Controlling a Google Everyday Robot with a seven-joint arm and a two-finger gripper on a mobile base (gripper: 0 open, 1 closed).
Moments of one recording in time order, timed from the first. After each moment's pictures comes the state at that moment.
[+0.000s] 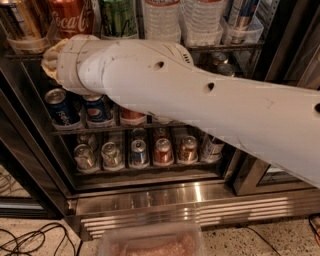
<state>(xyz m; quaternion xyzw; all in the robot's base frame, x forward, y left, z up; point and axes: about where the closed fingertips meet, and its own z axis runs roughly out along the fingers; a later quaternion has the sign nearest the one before) 0.542 0.203 1.014 -0.56 0.54 0.07 0.62</state>
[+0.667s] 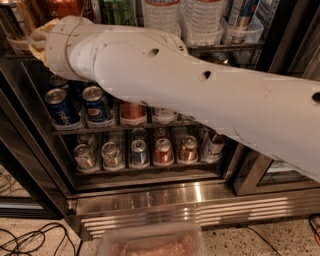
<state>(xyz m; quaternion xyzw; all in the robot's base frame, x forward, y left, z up) 0.545 0.215 1.051 -0.53 0.53 0.09 0.66</state>
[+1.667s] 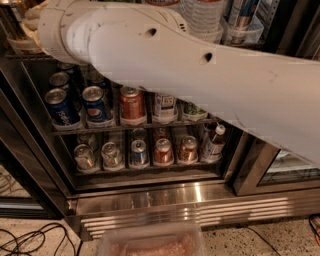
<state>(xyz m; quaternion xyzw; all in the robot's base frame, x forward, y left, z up) 0.551 0.212 1.084 -0.51 0.54 0.10 0.67</state>
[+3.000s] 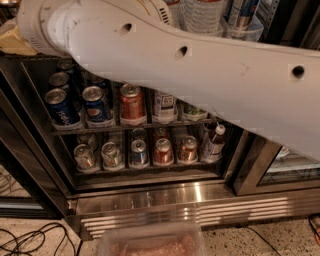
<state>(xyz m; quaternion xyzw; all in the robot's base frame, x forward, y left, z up) 0.551 0.239 1.097 -0.50 0.54 0.12 0.67</state>
